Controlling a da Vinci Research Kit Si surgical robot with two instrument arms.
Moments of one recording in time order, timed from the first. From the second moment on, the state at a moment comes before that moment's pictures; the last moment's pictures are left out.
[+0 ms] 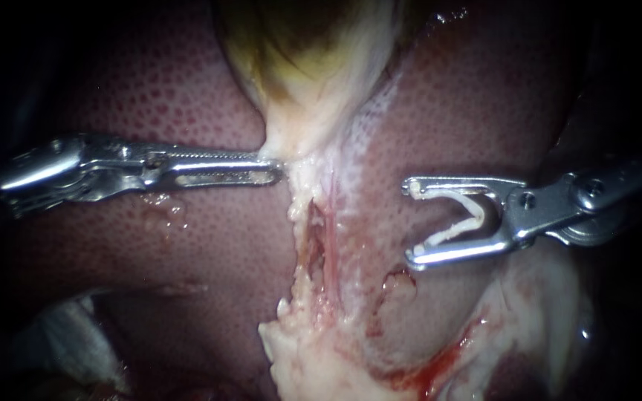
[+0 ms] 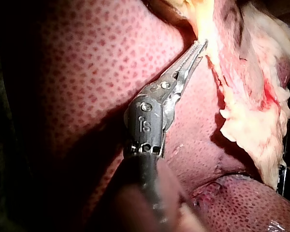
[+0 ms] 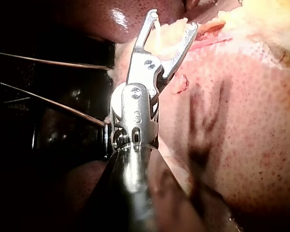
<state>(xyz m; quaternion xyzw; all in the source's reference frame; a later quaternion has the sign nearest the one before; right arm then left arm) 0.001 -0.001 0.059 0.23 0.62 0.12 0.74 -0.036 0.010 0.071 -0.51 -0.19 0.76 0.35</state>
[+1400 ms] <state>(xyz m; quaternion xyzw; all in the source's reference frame) 0.010 -0.006 0.068 0.26 0.61 0.13 0.74 -0.028 0.012 0.060 -0.55 -0.16 0.73 0.38</state>
